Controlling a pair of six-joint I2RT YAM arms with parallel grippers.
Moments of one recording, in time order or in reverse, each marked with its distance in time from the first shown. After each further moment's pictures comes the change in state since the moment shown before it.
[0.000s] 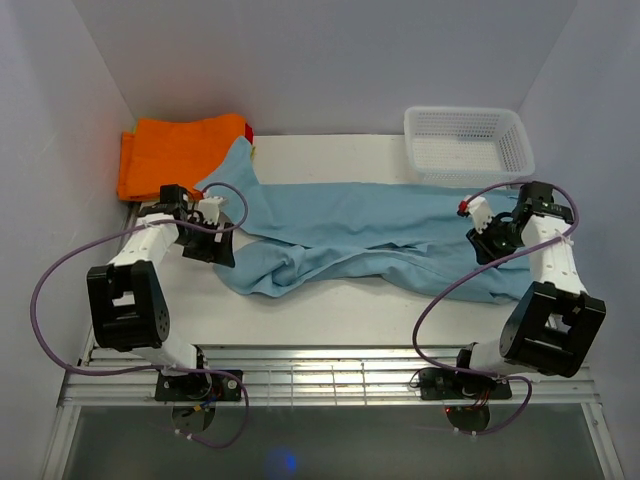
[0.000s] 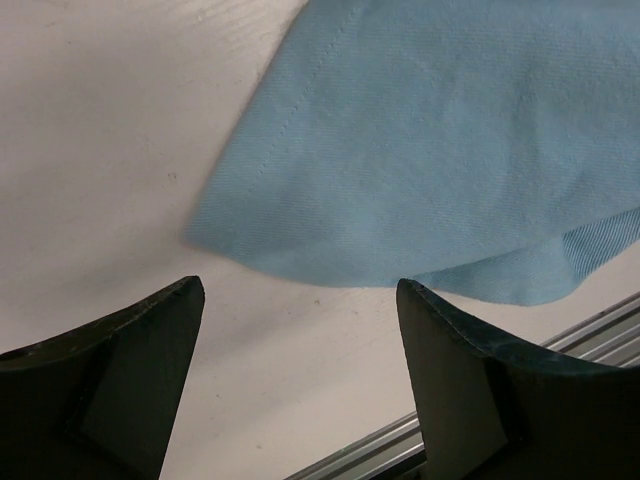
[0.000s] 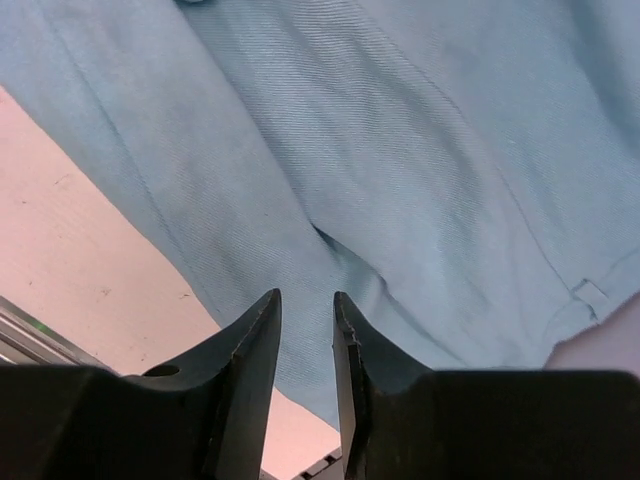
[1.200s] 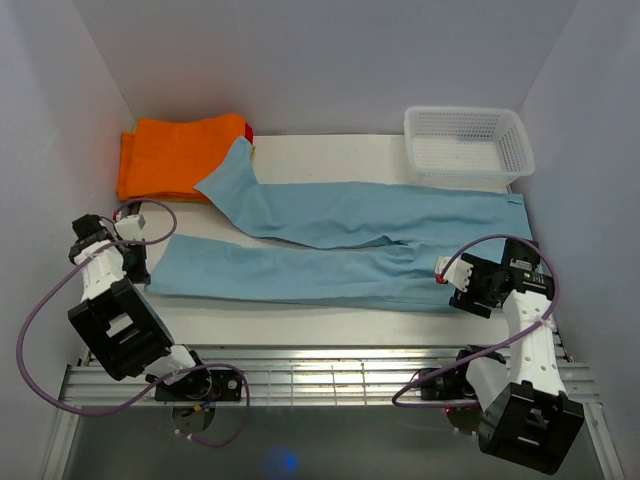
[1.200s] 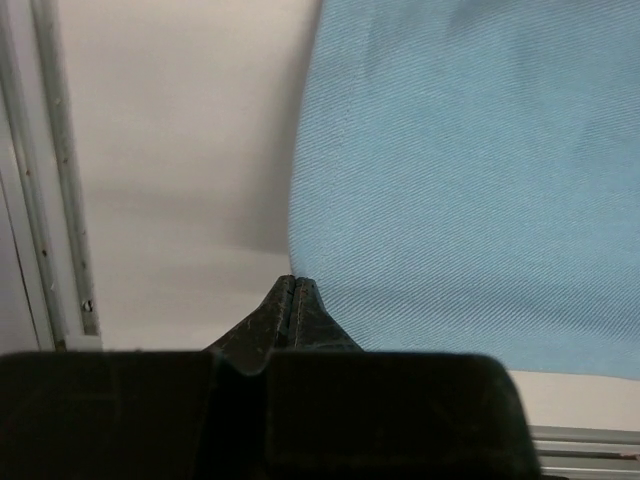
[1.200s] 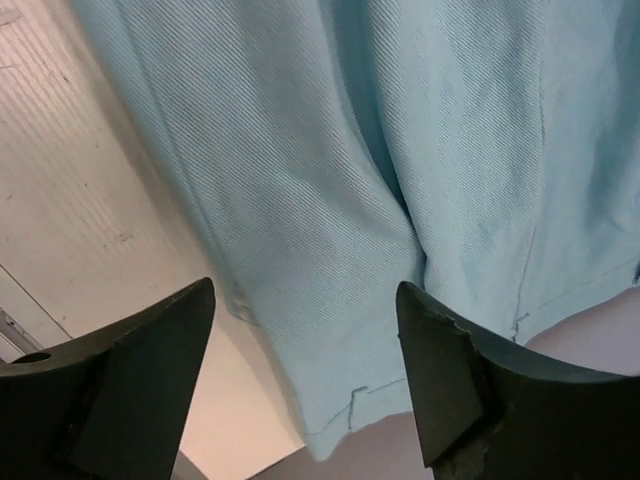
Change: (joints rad) left arm 0.513 -0.132 -0.084 0.060 -0.195 0.083; right arm 0.040 -0.510 -0.494 0.101 -0.006 -0.416
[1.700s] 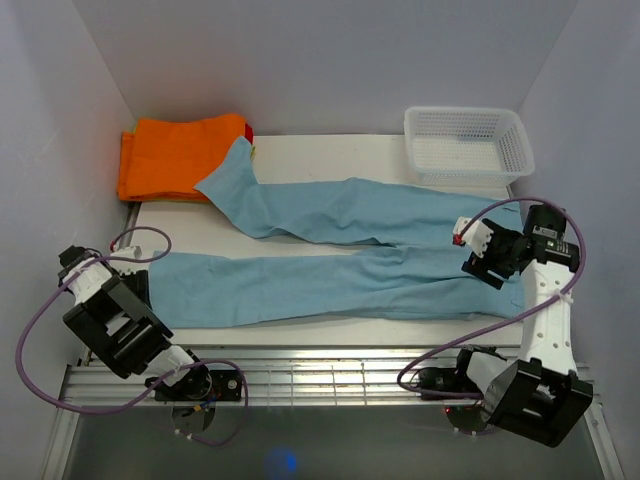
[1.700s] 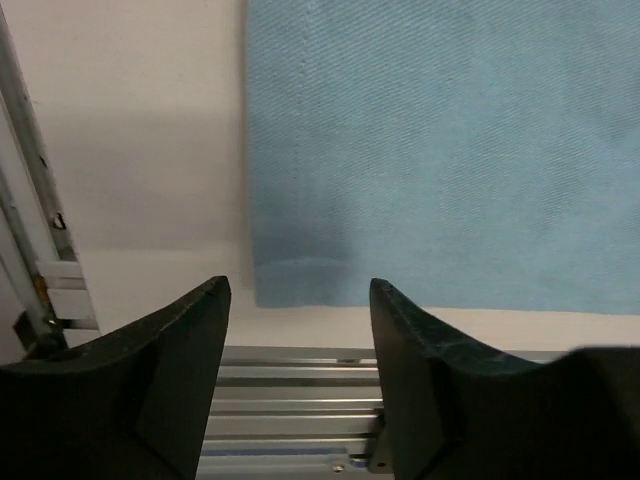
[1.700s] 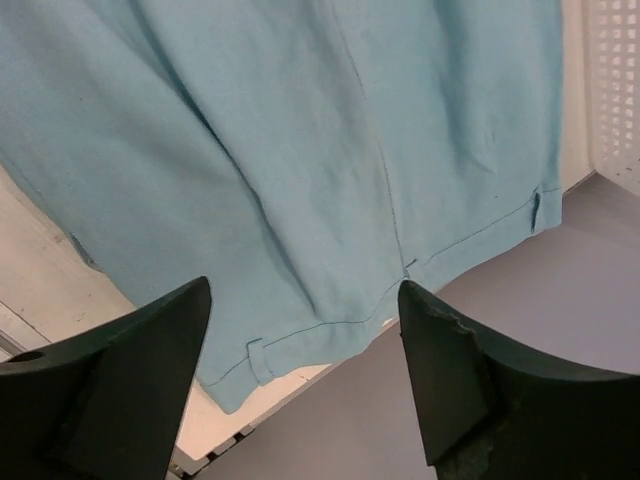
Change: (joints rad) left arm 0.212 0.028 -0.105 -0.063 -0.031 0.246; right arm -0.046 0.114 0.282 -0.085 -0.043 0.090
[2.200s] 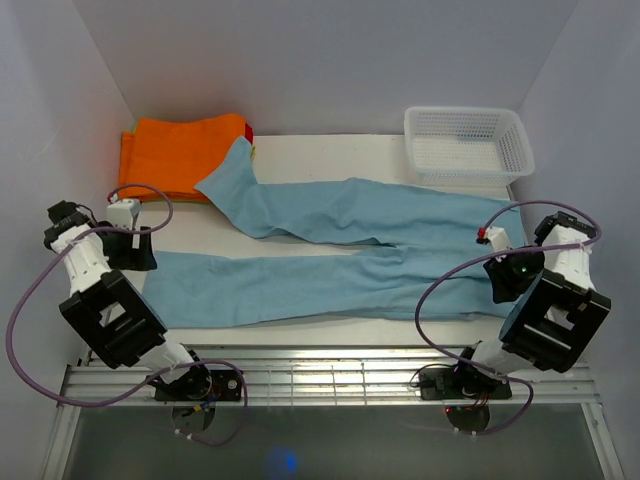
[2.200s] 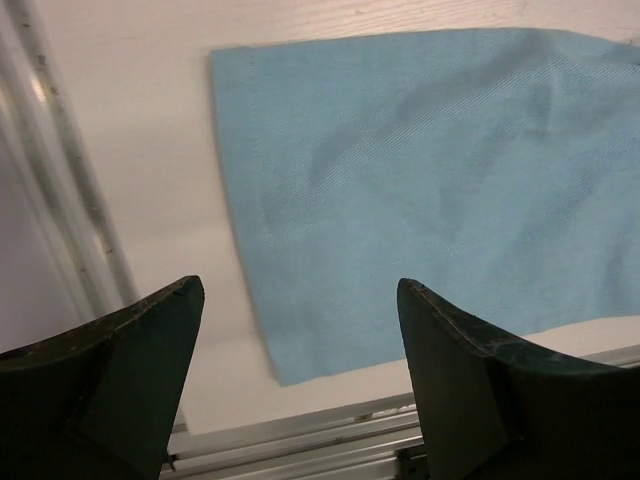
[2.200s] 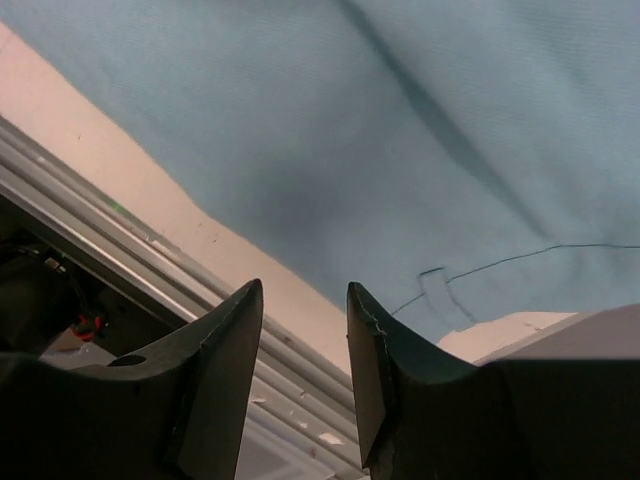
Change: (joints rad) left arm -0.119 0.047 0.353 -0.164 0.250 0.076; right arm -0.199 0.451 0.131 -0.233 0.099 0.175
